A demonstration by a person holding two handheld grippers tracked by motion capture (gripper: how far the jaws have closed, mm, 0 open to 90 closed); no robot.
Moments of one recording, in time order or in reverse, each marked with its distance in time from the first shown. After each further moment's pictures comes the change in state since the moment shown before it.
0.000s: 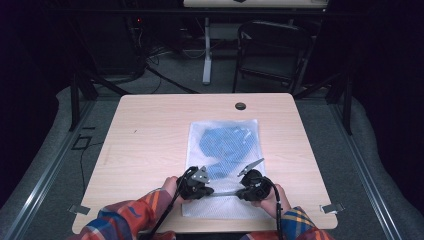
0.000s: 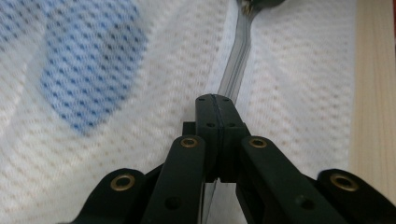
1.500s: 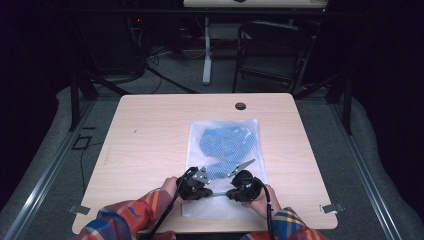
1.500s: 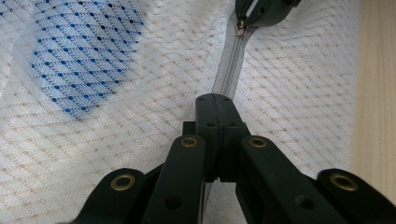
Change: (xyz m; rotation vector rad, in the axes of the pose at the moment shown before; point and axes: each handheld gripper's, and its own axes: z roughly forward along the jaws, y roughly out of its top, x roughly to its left) left arm 0.001 -0.003 0.001 0.063 -0.010 -0.011; right arm 0.017 0.015 0.012 -0.044 0.039 -0.012
